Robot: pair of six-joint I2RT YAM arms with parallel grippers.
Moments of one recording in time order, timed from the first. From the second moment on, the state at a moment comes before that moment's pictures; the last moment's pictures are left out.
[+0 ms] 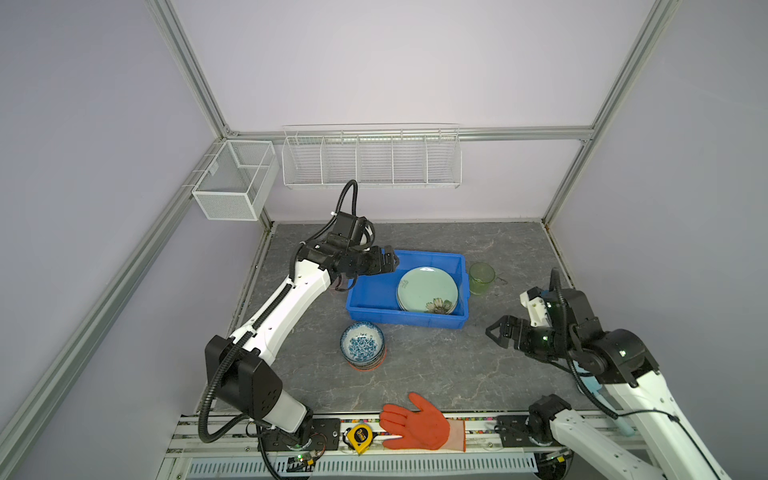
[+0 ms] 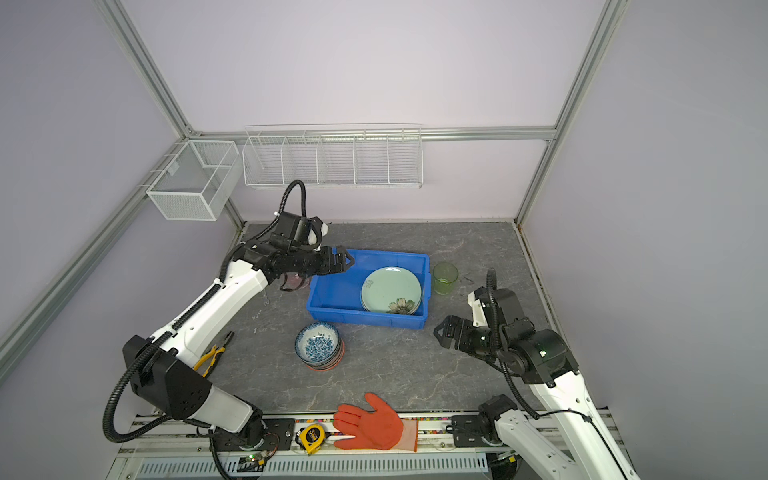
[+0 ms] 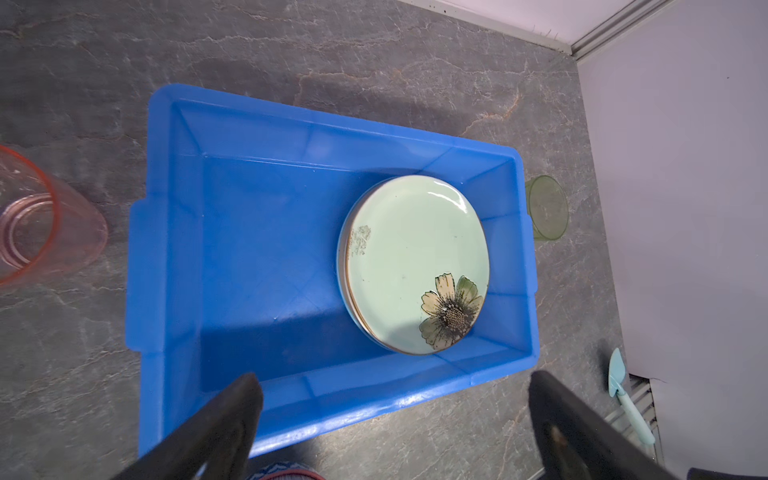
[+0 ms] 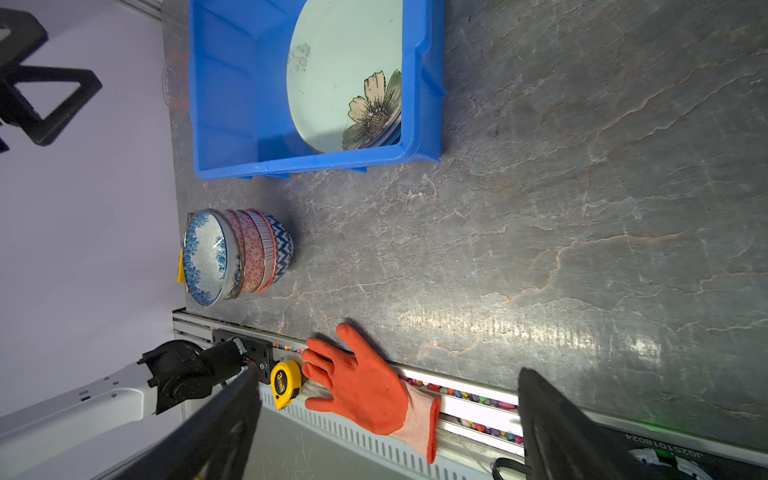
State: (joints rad) left arm -0.49 1.54 1.51 -0.81 0.23 -0.47; right arm 0.44 0.78 1.04 -1.21 -0.23 0.68
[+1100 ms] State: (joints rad) left arm -0.56 1.57 1.56 -0.82 0.14 -0.39; right arm 0.94 1.28 1.33 -1.17 0.10 0.75
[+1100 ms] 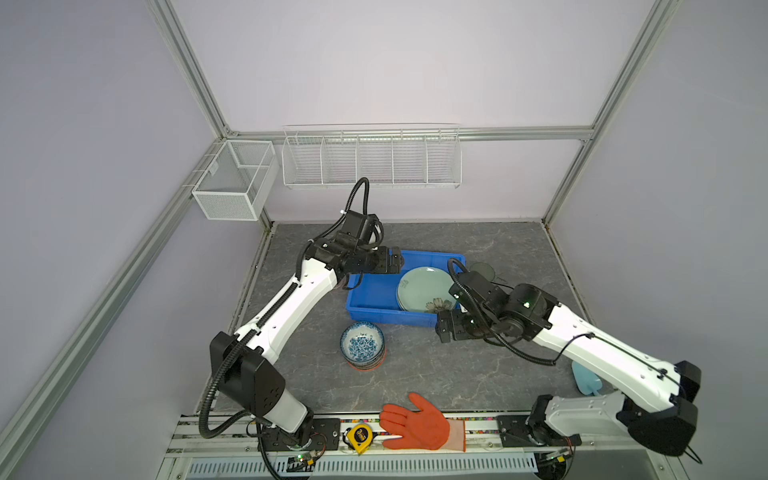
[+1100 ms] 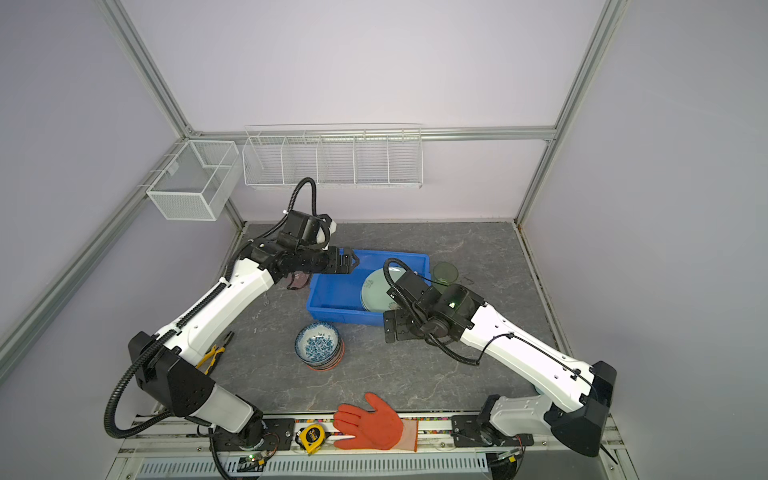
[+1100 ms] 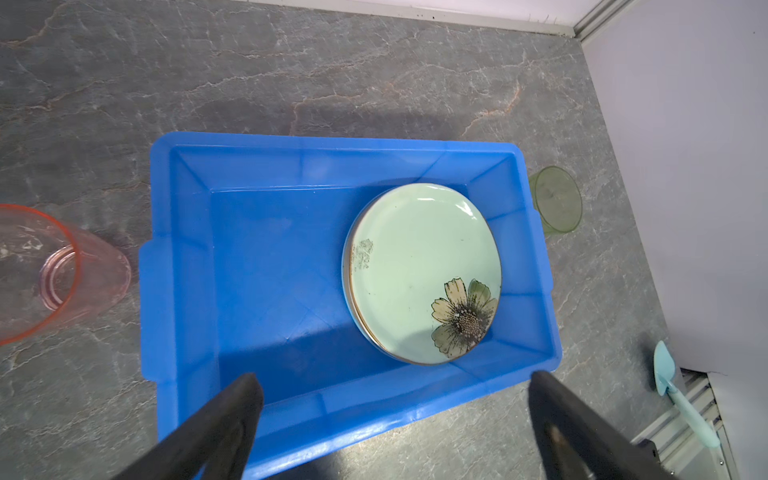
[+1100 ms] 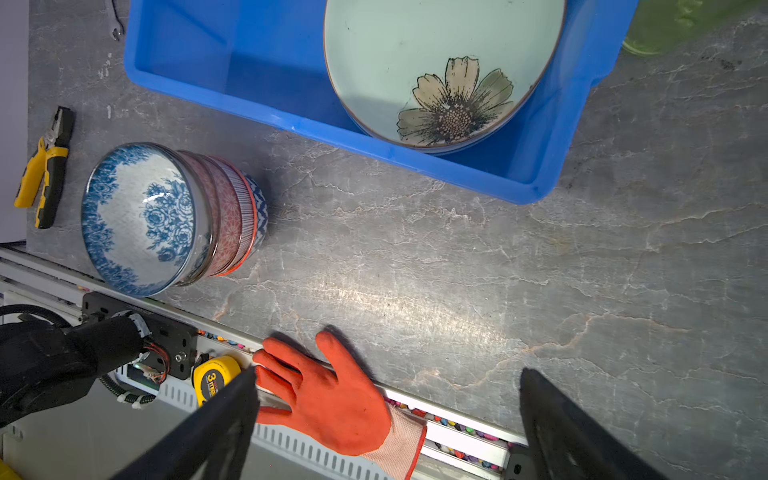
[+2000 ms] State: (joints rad) left arm -0.56 1.17 1.26 -1.03 0.06 -0.55; right arm 0.87 1.26 1.25 -1.08 0.09 0.68
